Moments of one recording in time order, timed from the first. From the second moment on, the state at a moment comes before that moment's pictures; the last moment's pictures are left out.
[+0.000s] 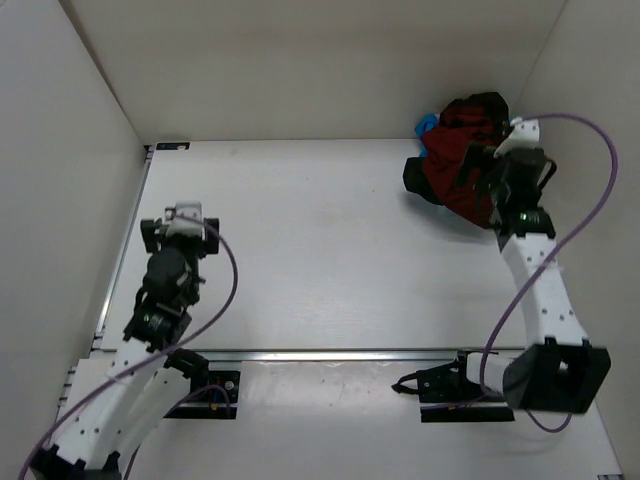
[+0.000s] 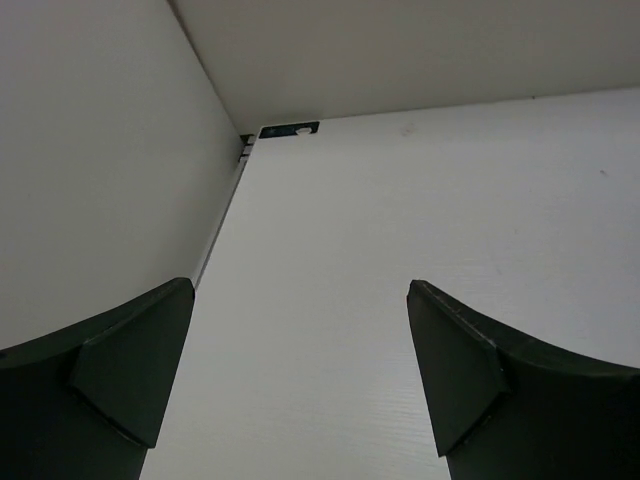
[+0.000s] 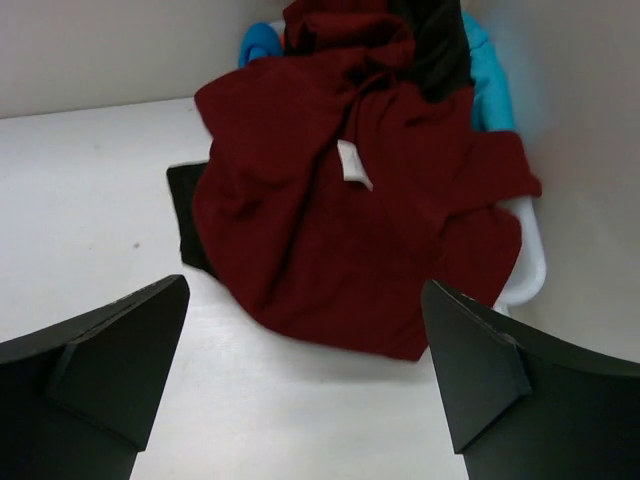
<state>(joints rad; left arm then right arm) -0.42 0.49 0.53 0.01 -0.63 0.25 -0.07 1.12 1.04 -0.14 0.04 0.04</state>
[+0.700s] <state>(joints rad) -0.32 1.73 1.41 -0.72 0.02 0.16 -0.06 1.90 1.79 -0.39 0.16 0.02</state>
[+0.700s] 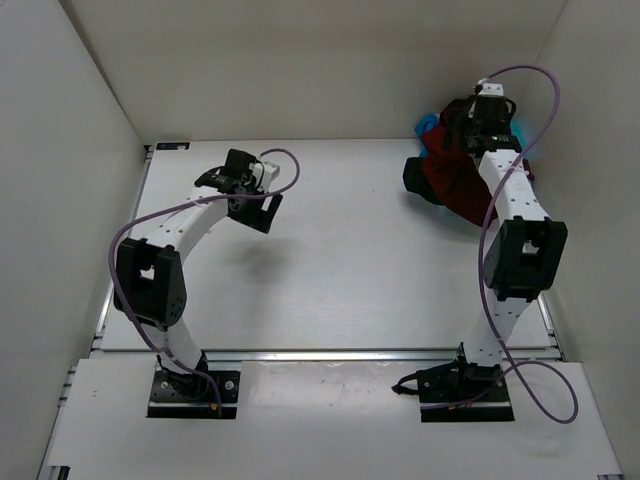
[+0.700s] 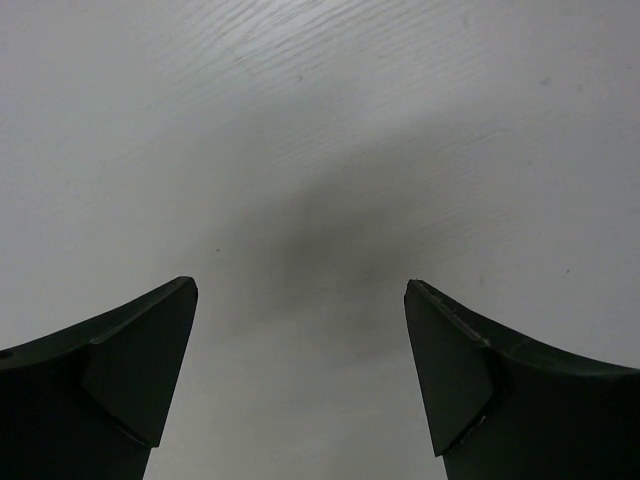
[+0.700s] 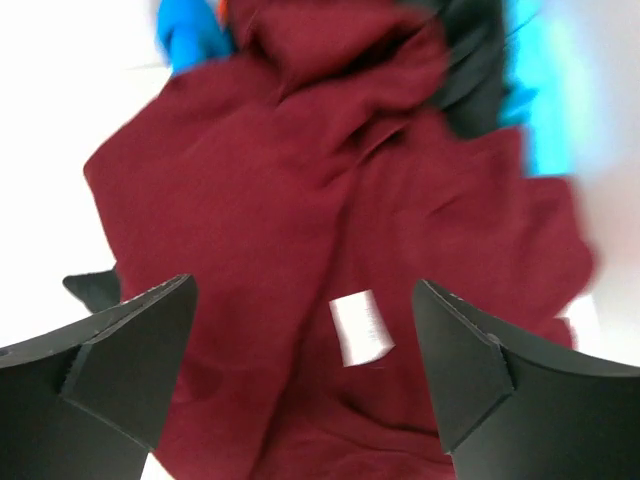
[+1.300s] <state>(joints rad) -0.21 1.64 1.19 -0.74 0.04 0.19 -0.03 2.04 1.84 -0.45 0.16 0.11</state>
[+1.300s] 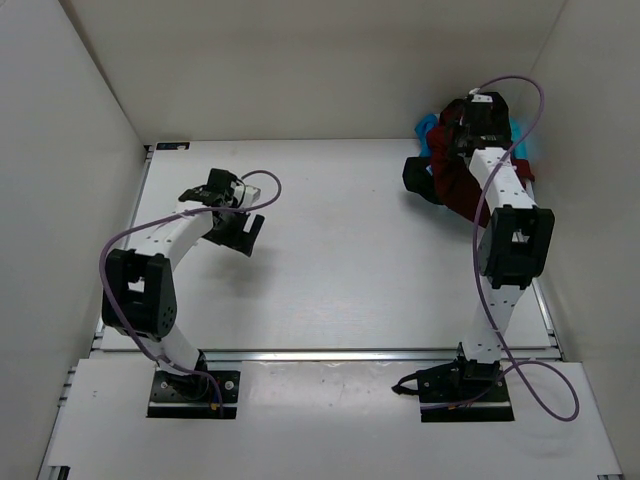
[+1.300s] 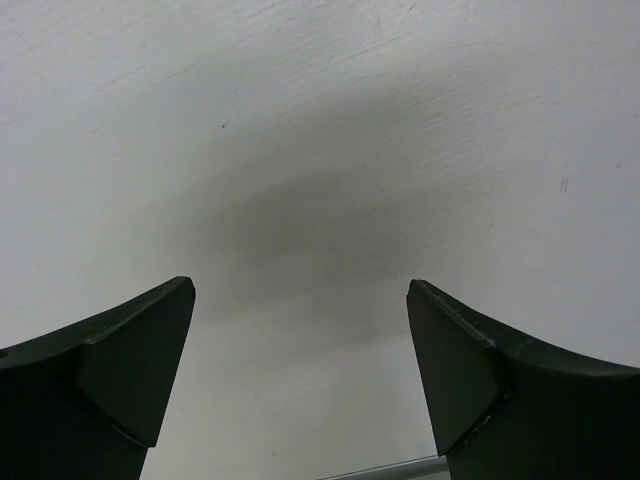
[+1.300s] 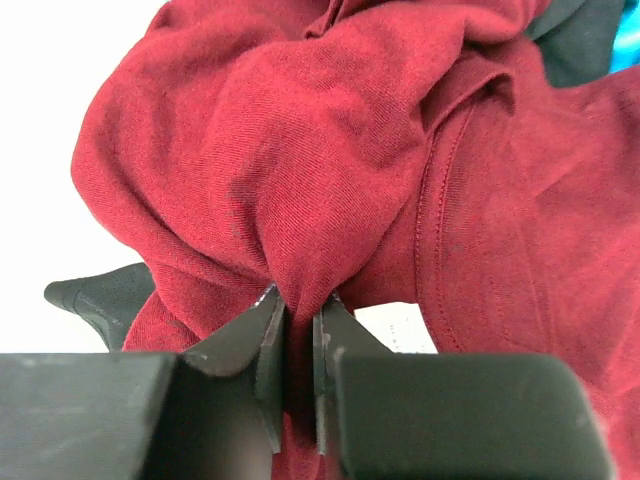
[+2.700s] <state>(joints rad) -0.11 1.29 1.23 -0.76 -0.01 0.13 0.44 1.28 1.09 0.04 -0.14 0.11</state>
